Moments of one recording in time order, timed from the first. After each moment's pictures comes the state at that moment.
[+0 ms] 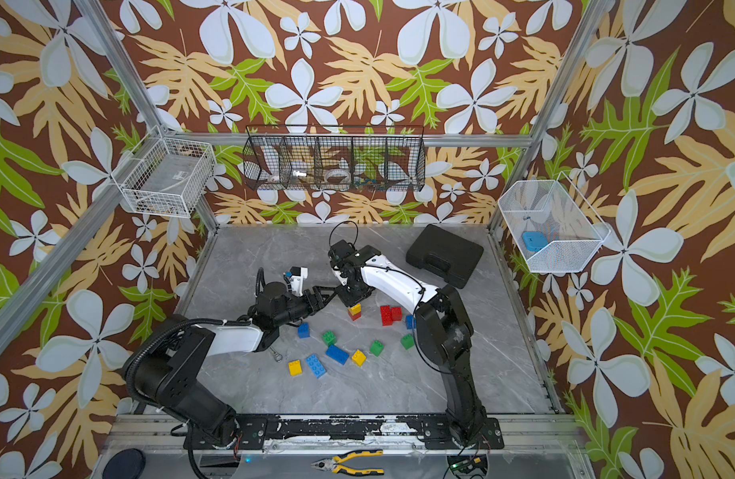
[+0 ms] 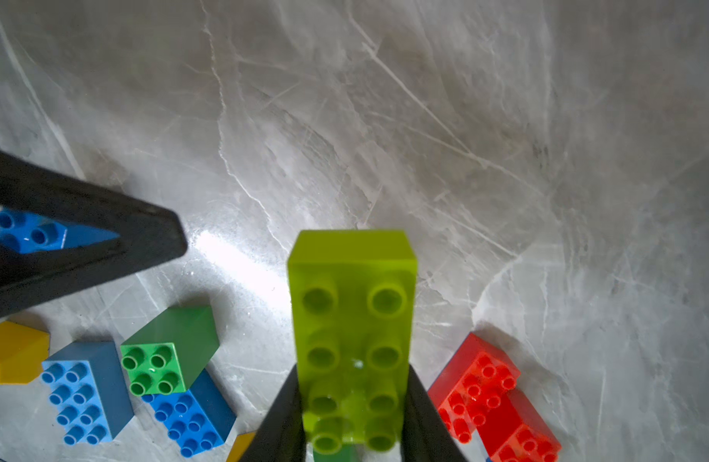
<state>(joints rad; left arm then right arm) -0.45 1.63 0.58 0.79 0.46 -1.00 0.69 2.07 1.79 -1.08 0.01 0.06</state>
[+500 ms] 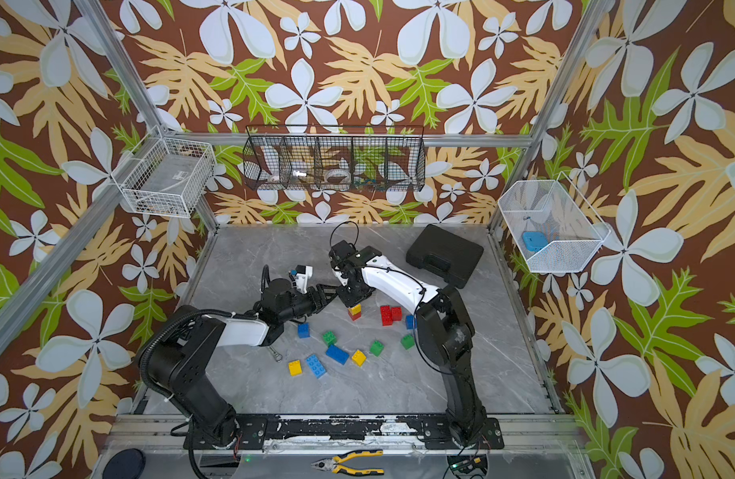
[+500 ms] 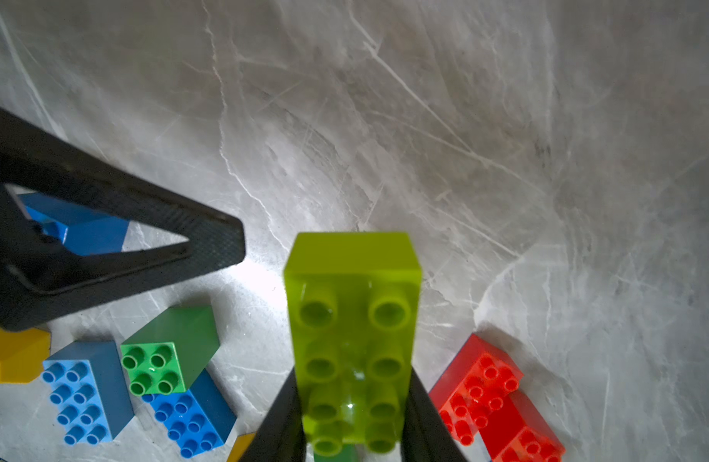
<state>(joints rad) -0.45 1.71 0.63 0.80 0.51 -1.04 0.69 2.06 1.77 -1.06 0.01 0.06</state>
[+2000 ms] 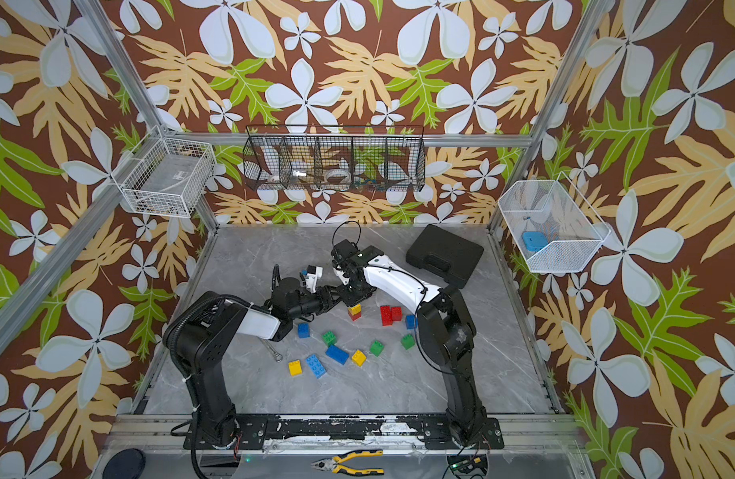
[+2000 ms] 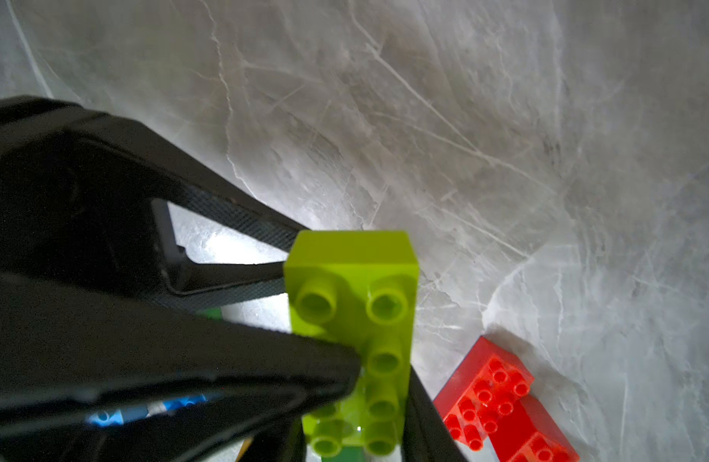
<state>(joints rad) -0.46 1.89 0.71 0.92 0.58 -1.06 0.68 2.05 1.76 -1.04 -0.04 0.08</state>
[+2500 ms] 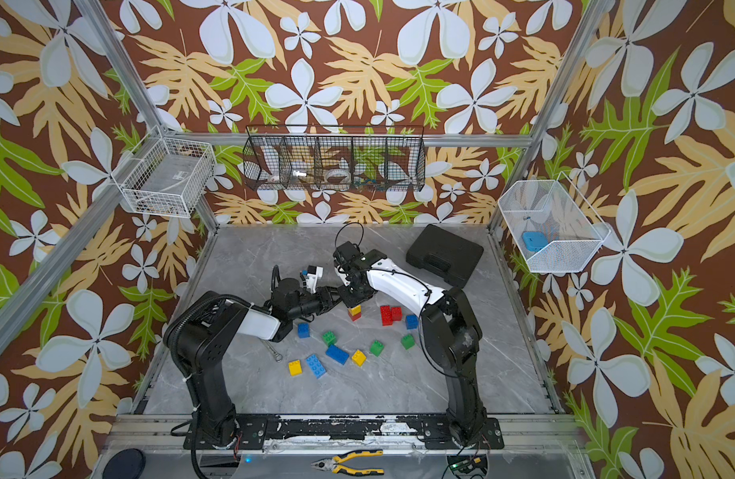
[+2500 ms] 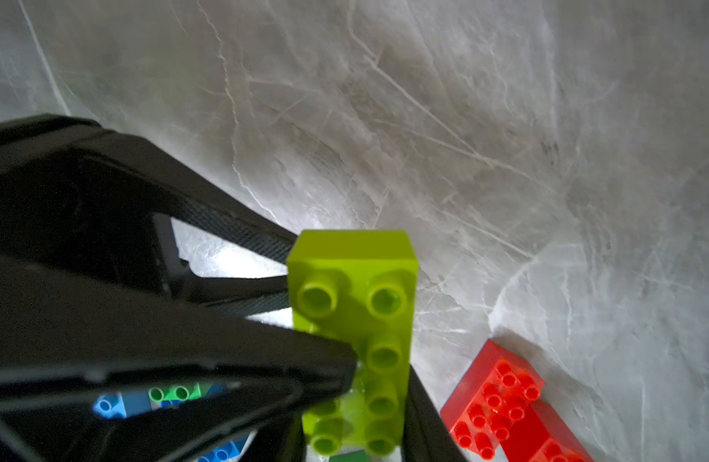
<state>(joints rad) -0.46 1.90 0.70 0.94 0.60 -1.06 0.68 1.99 1.67 -0.94 -0.04 0.11</state>
